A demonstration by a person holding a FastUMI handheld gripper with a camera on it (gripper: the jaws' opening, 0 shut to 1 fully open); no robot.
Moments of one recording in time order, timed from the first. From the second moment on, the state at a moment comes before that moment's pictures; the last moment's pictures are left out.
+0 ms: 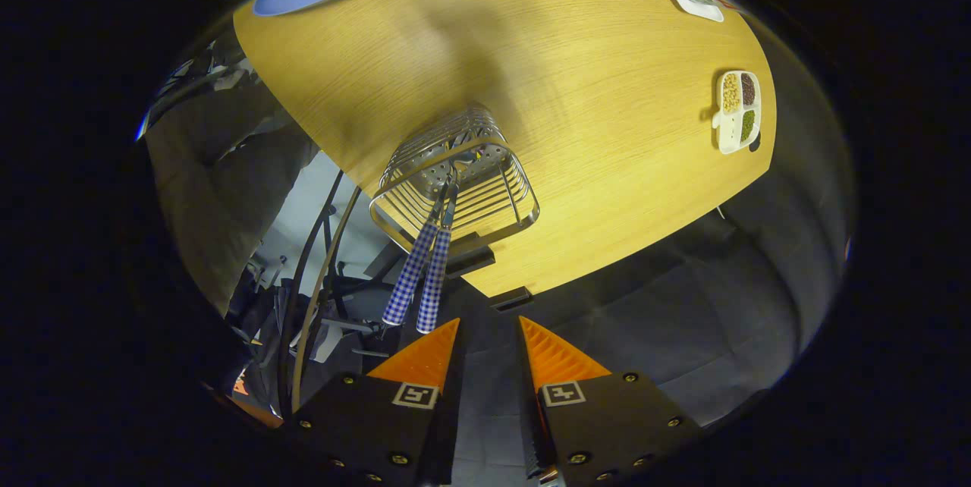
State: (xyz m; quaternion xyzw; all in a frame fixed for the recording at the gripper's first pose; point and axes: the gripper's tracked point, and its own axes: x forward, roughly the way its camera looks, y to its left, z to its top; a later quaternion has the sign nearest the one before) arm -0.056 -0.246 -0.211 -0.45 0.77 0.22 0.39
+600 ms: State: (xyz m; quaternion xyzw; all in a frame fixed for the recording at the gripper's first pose) arm -0.123 -0.187 -0.162 -0.26 0.72 0.15 0.63
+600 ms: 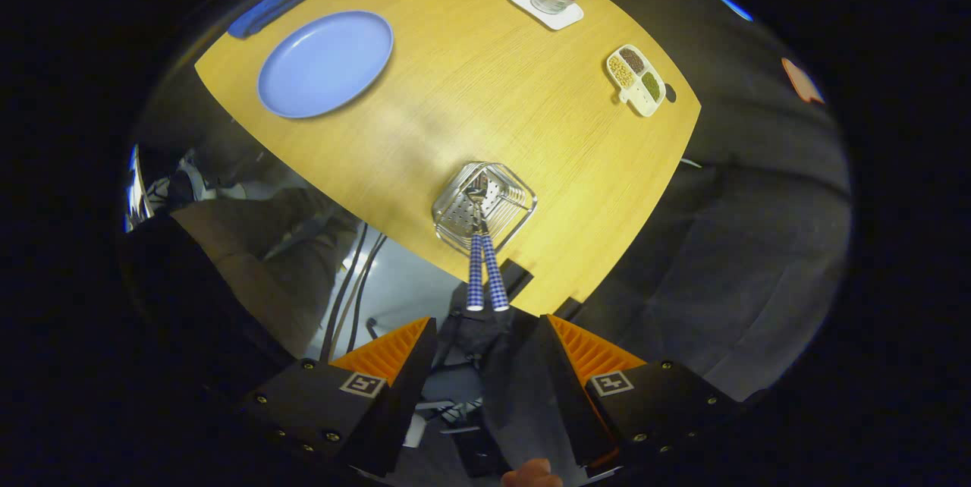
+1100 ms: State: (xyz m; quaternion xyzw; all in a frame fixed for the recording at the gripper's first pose) arm -0.060 -0.076 -0.088 -0.04 0.36 0.01 0.93
